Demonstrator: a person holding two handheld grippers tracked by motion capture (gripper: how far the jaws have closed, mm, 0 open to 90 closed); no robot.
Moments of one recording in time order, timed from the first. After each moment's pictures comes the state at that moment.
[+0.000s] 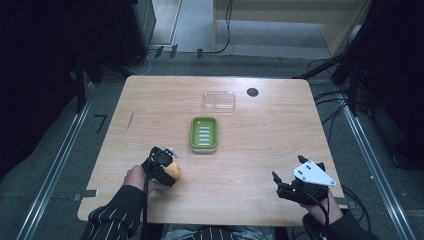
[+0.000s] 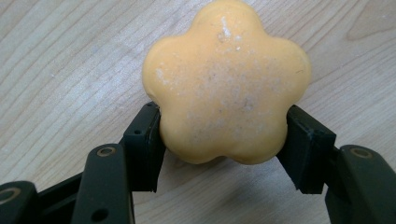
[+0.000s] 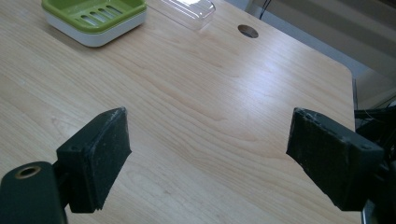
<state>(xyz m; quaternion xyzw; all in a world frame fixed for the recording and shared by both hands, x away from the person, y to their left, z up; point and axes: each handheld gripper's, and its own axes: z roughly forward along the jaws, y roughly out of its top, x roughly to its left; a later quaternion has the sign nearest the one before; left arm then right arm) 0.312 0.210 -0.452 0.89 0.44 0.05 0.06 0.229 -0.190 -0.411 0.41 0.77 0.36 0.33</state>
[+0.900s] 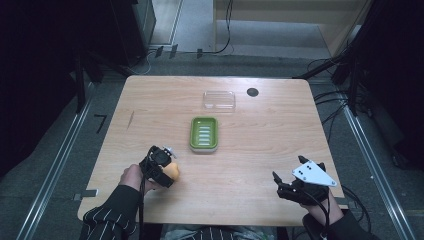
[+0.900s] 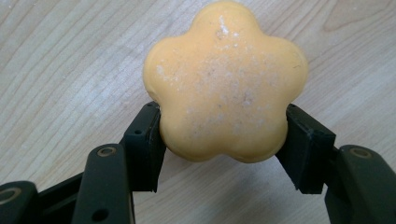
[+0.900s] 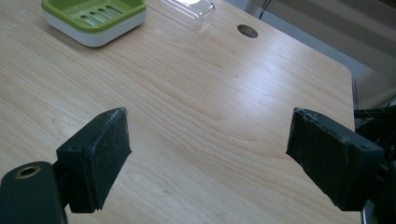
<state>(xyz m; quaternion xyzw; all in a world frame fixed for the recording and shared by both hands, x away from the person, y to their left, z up) 0.307 0.212 -0.438 0.90 0.42 0.05 0.07 0.228 -0.191 -0.411 0.41 0.77 0.36 0.33</state>
